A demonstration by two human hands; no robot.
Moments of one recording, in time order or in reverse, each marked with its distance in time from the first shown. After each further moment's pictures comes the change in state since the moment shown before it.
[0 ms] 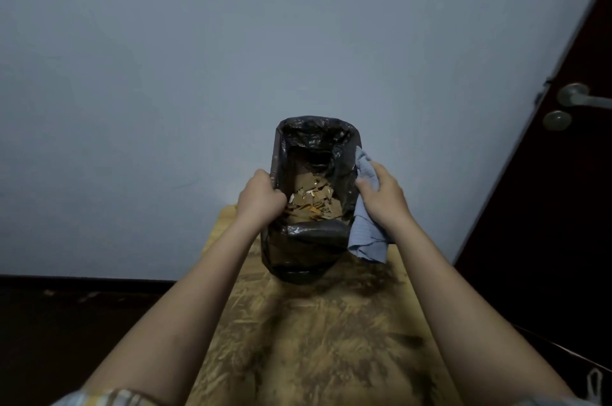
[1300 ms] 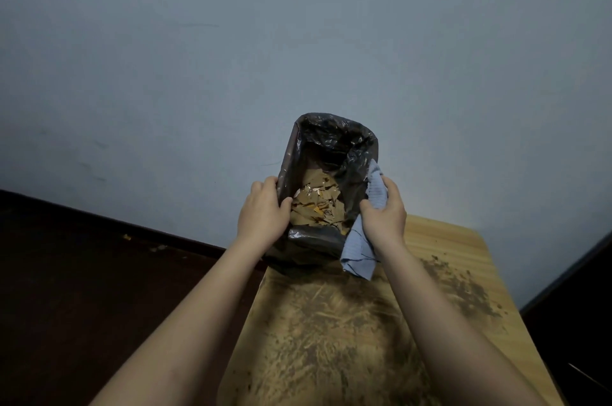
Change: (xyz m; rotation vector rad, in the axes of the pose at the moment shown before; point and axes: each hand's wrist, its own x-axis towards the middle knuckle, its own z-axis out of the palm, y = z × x) left_hand -0.007 -0.165 -0.088 0.046 0.172 -0.016; right_hand -0.027 -0.053 0.201 0.297 0.029 0.123
